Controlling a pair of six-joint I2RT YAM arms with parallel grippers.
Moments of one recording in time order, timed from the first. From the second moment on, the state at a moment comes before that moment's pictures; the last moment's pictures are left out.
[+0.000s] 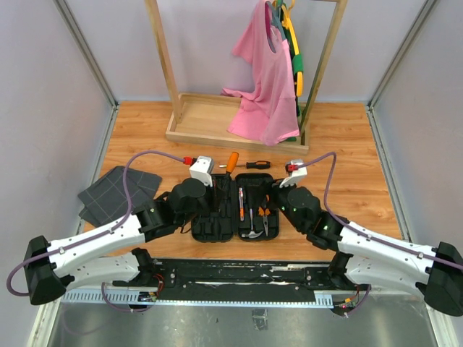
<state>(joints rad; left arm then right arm) -1.02 0.96 0.73 -0.22 -0.42 -0.55 1.03 0.93 0.52 0.19 0.49 0.48</state>
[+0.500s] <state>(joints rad) -1.02 0.95 0.71 -0.15 -0.40 -0.55 0.86 0.98 0.51 0.46 0.32 0.78</state>
